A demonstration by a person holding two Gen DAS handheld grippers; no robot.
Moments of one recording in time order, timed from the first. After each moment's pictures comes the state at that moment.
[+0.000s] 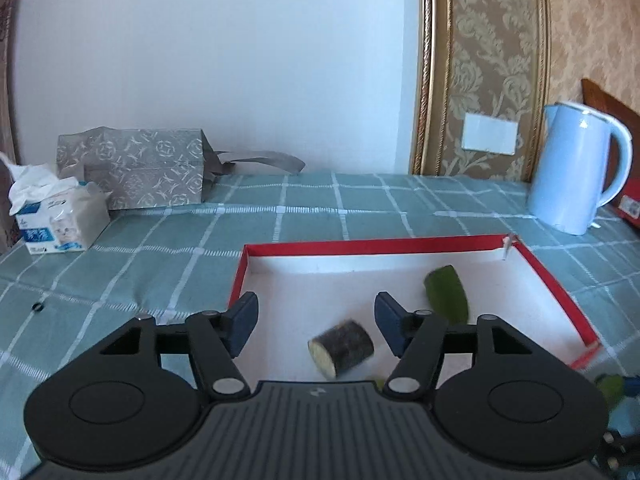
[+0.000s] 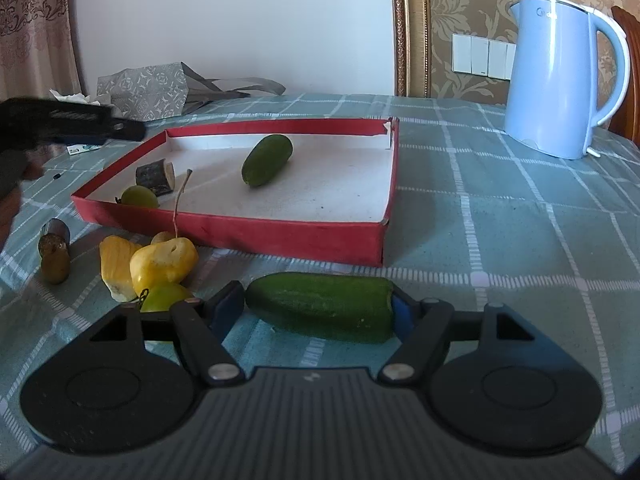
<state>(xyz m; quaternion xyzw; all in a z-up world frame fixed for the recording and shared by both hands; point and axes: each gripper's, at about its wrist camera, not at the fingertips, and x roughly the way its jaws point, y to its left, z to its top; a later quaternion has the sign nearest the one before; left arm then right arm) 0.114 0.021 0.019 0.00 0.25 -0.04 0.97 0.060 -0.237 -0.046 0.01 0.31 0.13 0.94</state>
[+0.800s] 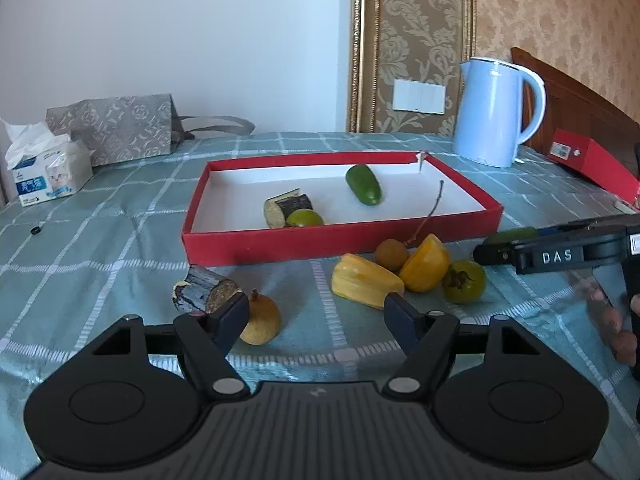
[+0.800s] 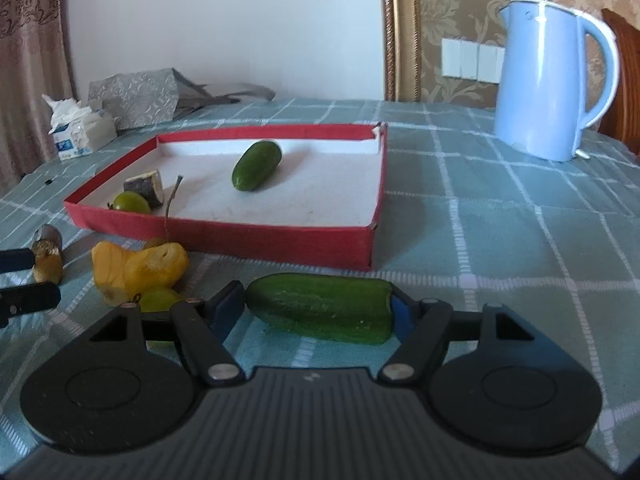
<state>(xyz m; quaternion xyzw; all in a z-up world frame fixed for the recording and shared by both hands) -0.004 0.013 -0.028 0.02 0.26 -0.11 0.96 0.058 -0.240 -0.044 0.01 0.30 0.11 0.95</state>
